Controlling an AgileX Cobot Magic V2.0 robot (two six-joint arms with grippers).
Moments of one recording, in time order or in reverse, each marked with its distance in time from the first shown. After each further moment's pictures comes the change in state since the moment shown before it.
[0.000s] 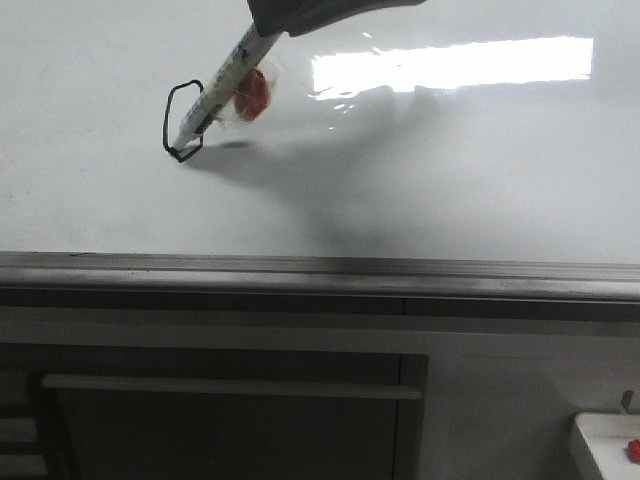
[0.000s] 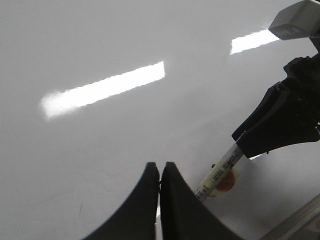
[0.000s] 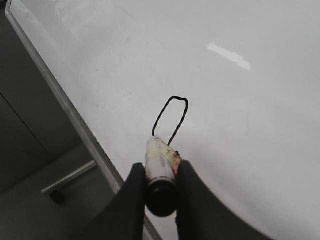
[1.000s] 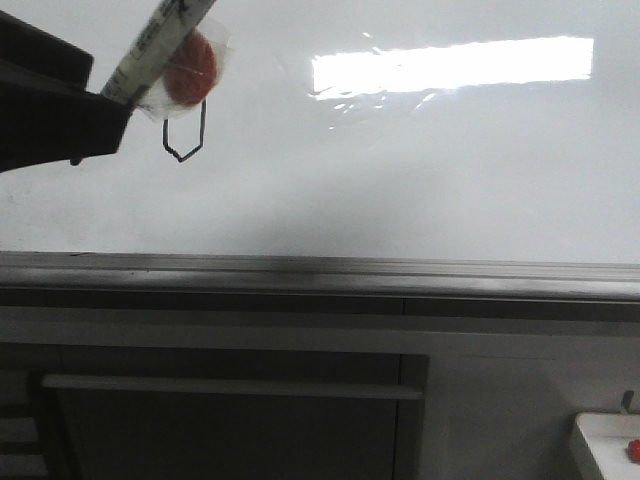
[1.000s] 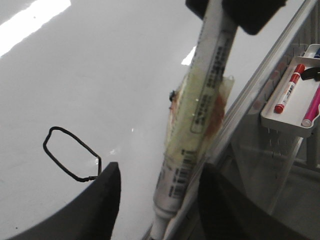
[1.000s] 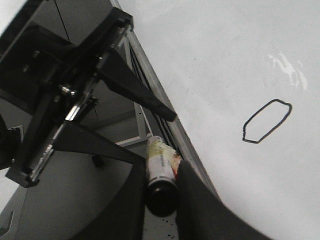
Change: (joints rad) left arm -0.093 0.479 -0.067 0.316 -0.123 0.000; right arm 0.069 -0.122 -0.003 -0.057 0.234 -0.056
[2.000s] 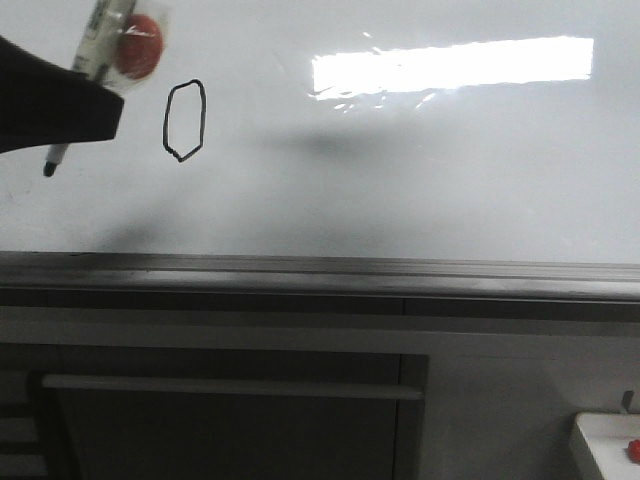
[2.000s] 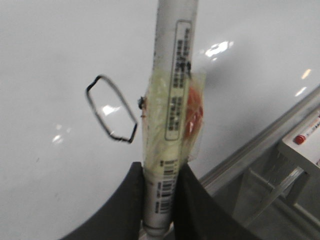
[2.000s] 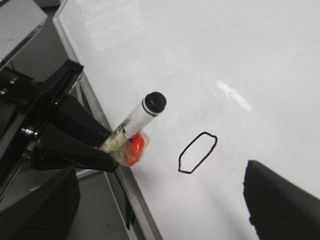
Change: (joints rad) left arm -0.005 0.052 -0.016 -0.405 0.105 0.000; right arm 0.003 0.000 -0.001 -0.034 -0.211 -0.004
